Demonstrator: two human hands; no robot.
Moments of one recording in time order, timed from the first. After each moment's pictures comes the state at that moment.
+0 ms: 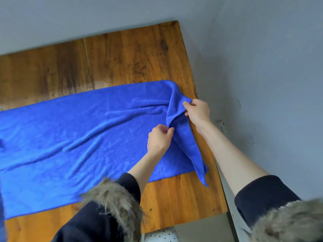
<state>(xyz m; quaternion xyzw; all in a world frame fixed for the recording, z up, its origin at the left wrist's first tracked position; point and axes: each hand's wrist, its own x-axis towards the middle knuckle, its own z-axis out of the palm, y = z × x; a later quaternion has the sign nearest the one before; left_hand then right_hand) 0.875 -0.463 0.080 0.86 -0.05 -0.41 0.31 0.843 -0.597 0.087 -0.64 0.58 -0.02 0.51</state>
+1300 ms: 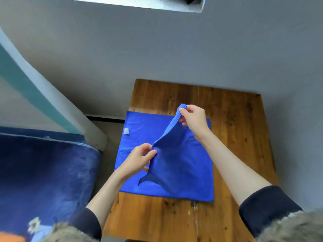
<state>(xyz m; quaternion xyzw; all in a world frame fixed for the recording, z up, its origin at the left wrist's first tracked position) 1.058 -0.095 0.211 0.76 -0.08 -0.40 0.50 1.065 -0.302 0.249 -0.74 0.35 -0.05 0.57</state>
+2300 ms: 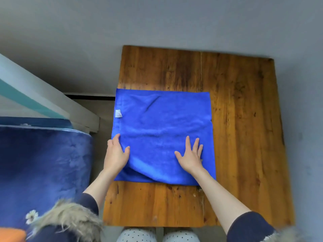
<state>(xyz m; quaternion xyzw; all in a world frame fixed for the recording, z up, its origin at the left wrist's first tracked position) 1.080 -0.040 0.089 0.91 -0.02 -0.30 0.29 0.956 -0.247 0.095 -0.79 0.42 0.30 0.33</state>
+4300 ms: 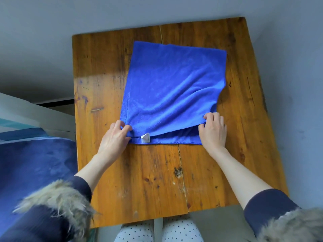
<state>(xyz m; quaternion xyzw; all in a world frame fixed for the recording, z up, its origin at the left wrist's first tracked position) 1.056 -0.130 0.074 0.90 -0.40 -0.17 0.06 0.877 -0.374 0.075 -0.89 0.43 -0.03 0.13</state>
